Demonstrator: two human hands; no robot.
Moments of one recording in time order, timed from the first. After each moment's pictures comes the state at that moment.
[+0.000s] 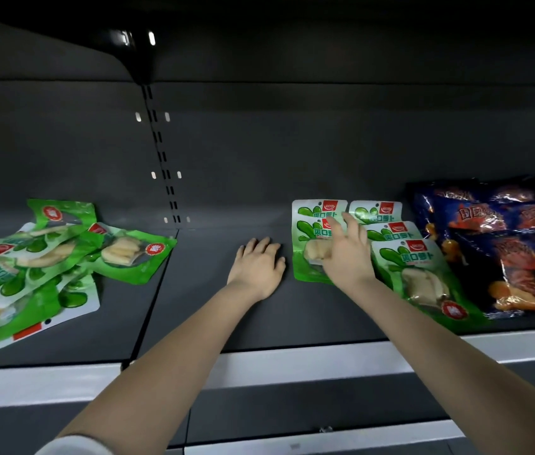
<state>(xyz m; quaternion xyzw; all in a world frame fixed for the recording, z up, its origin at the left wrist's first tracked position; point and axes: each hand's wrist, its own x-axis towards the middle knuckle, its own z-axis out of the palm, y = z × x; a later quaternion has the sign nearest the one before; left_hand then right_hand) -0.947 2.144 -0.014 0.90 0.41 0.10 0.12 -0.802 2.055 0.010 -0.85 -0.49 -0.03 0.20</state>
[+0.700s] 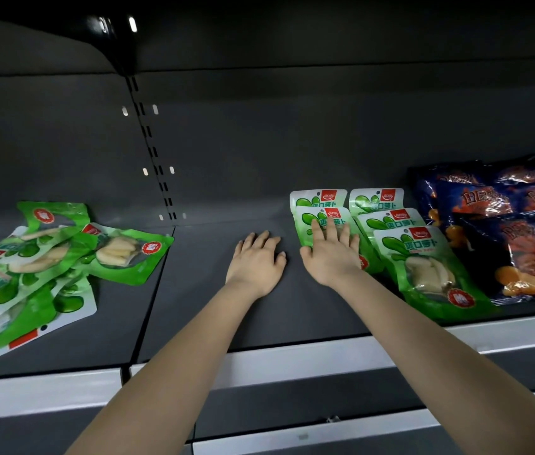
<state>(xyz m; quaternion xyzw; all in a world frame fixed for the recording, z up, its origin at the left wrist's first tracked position) -0.948 2.144 -0.017 0.90 0.41 0.09 0.12 -0.814 2.079 -0.009 -0.87 -0.48 0.04 0.06</state>
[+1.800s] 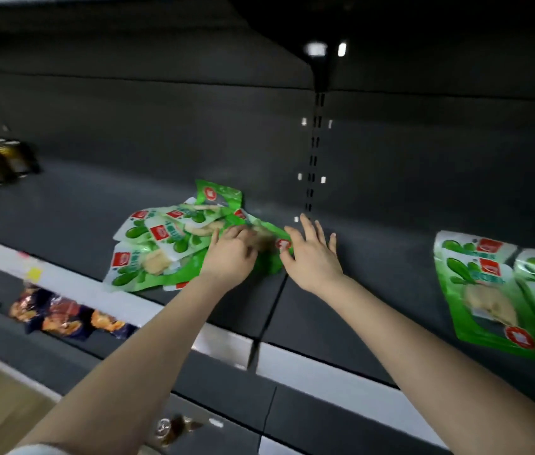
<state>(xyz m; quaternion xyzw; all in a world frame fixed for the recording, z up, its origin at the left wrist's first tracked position) -1.167 2.200 0.007 0.78 0.59 0.19 0.04 -1.004 2.177 0.015 -0.66 -0.73 0.05 0.15</state>
